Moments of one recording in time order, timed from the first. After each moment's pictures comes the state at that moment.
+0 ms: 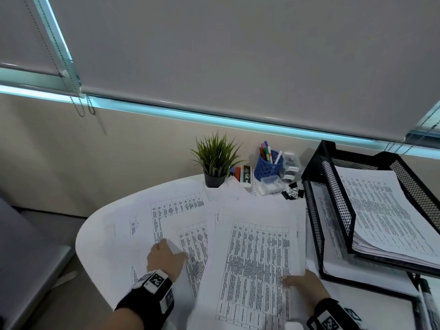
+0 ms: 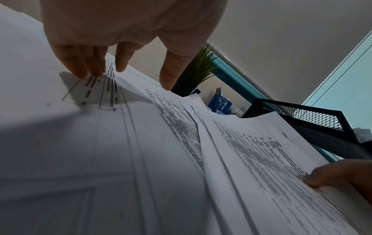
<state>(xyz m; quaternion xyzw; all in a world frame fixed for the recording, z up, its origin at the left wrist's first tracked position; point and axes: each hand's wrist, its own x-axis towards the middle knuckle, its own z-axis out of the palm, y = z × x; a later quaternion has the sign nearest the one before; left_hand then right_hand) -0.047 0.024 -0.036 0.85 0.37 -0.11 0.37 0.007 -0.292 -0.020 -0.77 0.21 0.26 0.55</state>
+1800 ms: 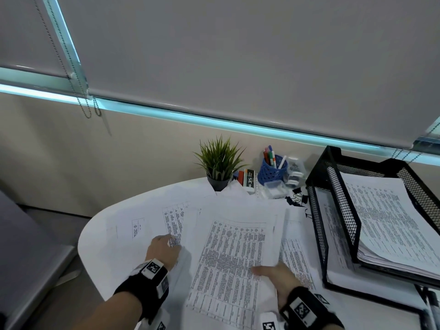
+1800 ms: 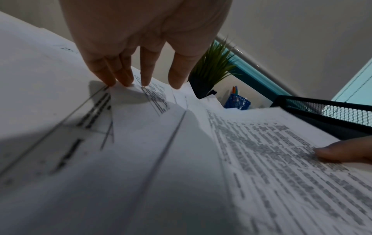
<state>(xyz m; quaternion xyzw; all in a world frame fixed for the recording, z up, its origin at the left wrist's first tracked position) -0.027 0.052 -0.040 0.86 0.34 -0.12 0.37 0.018 -0.229 -0.020 -0.71 0.15 0.34 0.60</state>
